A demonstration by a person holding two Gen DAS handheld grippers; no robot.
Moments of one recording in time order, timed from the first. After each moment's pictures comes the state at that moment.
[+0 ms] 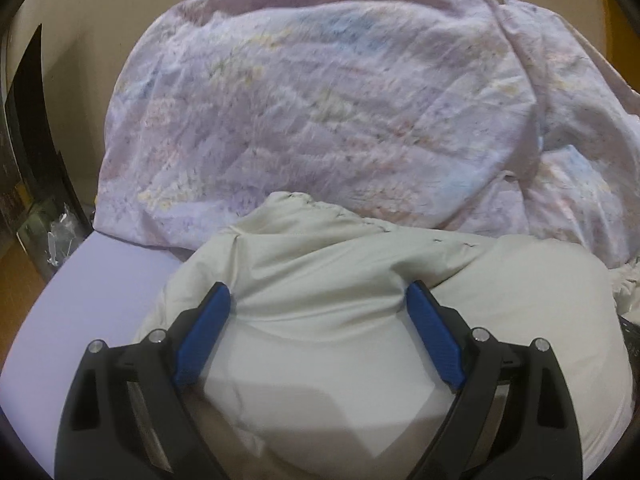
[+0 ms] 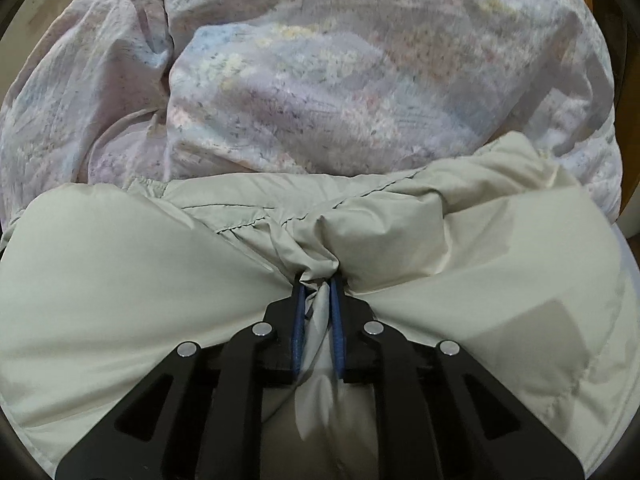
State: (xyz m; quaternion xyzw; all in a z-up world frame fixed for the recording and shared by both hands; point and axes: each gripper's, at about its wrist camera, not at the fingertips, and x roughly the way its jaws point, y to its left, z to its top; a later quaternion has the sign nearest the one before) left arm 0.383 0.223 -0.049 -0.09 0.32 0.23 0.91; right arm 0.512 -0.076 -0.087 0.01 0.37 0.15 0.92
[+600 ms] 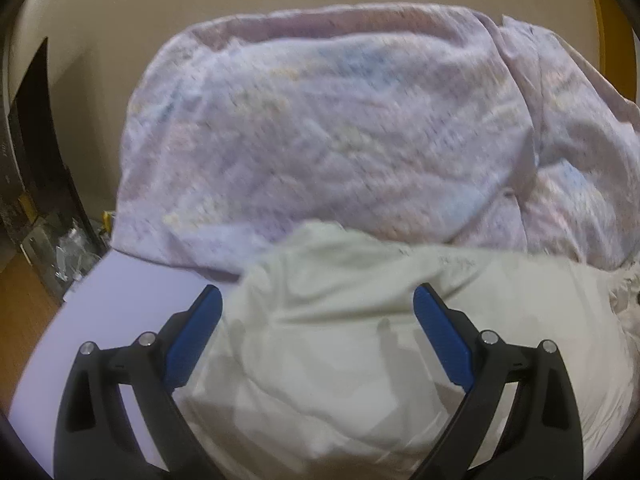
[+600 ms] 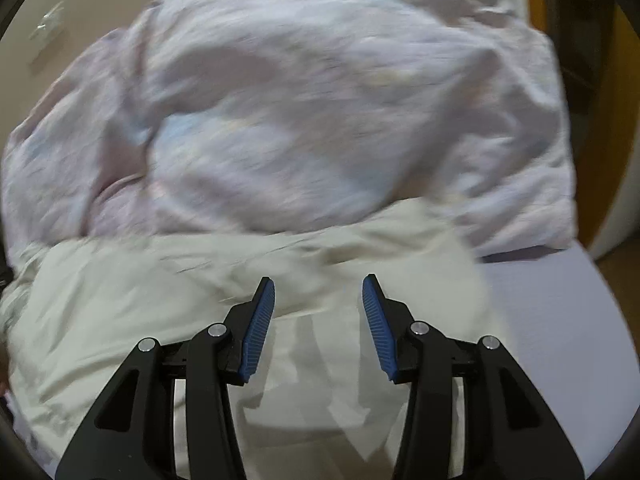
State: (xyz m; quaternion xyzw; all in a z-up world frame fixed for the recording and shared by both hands) left arm 0.363 0.235 -0.025 -0.08 0.30 0.24 0.92; right arm 0.487 -0.150 -0.049 0.03 0.30 0.11 0.95
